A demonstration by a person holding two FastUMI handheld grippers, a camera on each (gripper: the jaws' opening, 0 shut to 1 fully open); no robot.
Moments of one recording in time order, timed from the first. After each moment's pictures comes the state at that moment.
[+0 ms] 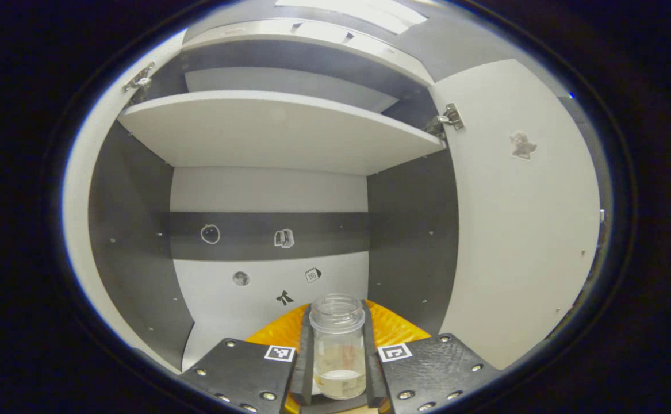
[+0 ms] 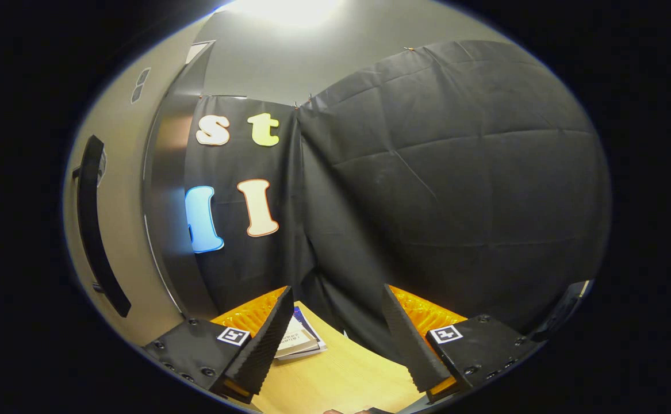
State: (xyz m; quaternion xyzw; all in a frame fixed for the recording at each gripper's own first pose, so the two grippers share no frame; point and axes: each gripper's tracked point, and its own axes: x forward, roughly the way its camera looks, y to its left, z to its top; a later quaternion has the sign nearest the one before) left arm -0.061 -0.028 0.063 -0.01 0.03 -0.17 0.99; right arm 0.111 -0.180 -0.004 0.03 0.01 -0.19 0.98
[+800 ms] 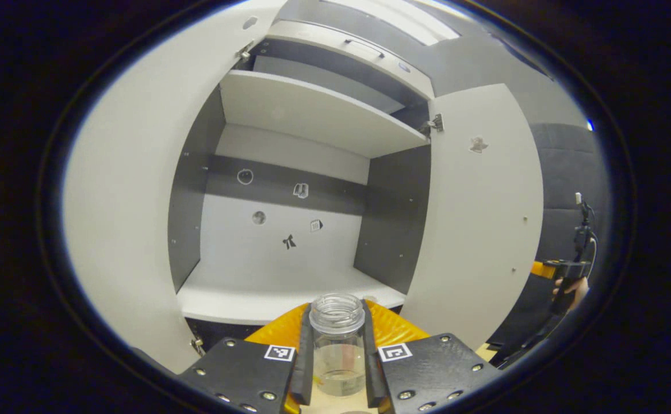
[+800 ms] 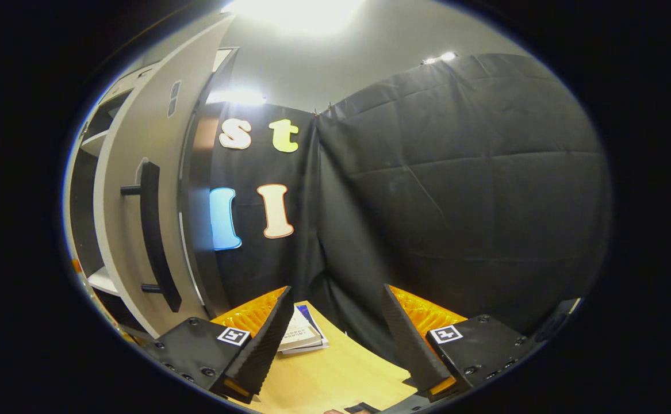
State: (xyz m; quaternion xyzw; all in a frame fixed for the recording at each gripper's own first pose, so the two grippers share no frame) left arm -0.193 0.020 -0.044 -0.09 0.07 -0.17 0.98; right arm 0.063 -0.153 0.023 -0.01 0.00 -0.16 0.99
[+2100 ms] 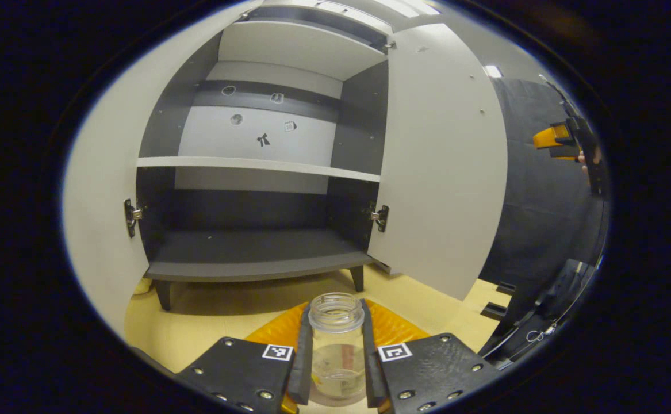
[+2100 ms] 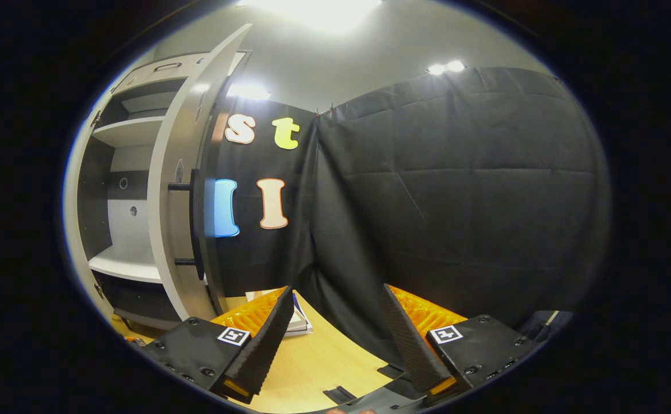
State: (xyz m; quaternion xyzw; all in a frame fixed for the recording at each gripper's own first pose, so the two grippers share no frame) left arm -0.281 -0.067 -0.274 -0.03 0.17 -0.21 0.96; right arm -0.011 -0.147 0.021 -0.05 0.02 -0.18 0.98
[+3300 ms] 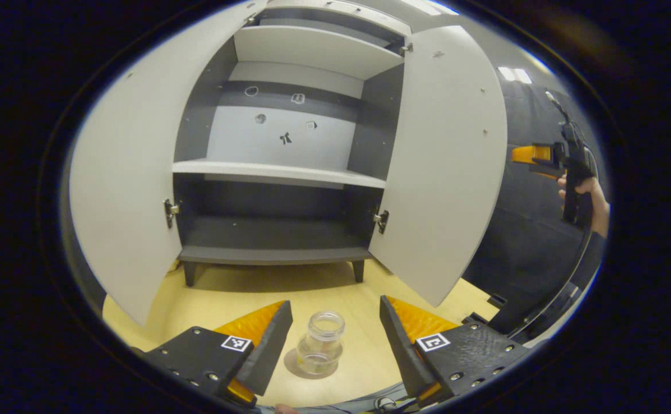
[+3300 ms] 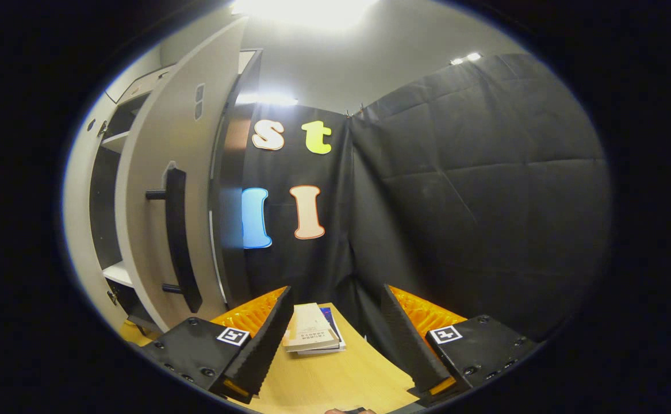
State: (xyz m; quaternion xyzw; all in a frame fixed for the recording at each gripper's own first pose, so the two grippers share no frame) left arm -0.340 -0.055 -0.183 -0.07 0.21 -0.10 0.97; right arm 0.092 -0.140 0.027 -0.01 0.01 -0.06 1.00
